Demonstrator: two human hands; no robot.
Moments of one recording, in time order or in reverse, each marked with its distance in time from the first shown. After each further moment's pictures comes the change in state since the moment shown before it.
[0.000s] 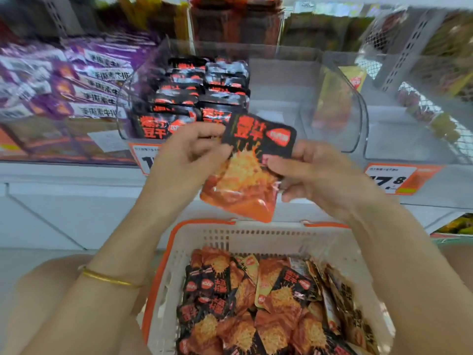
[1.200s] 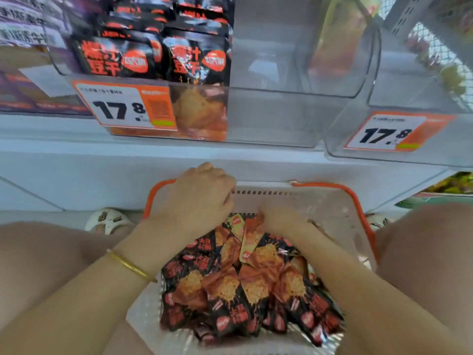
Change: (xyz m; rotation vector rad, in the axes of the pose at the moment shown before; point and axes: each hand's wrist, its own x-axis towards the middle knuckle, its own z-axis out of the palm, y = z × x) left_hand -0.032 -0.095 0.040 1.241 -0.511 0.144; right_hand 0.020 0.196 -0.021 -1.328 -0.209 0.438
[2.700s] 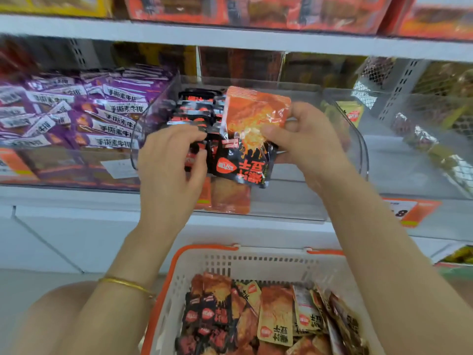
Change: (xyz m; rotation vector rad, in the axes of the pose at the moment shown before) left_hand 0.015 -0.061 -0.106 -0.217 0.954 -0.084; right_hand -0.069 -0.082 -0.223 1.249 0.651 -0.456
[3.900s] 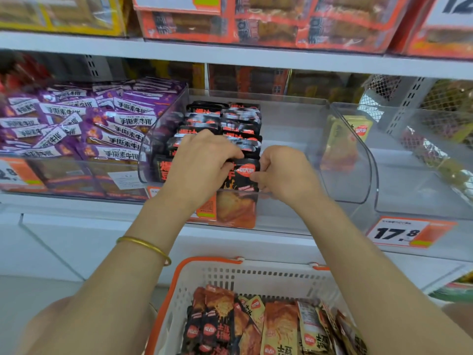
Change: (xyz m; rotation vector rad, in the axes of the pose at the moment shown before) left_hand 0.043 0.002 0.020 0.183 -0.368 0.164; right_hand 0.020 0.031 0.020 -0.856 -0.079 0.010
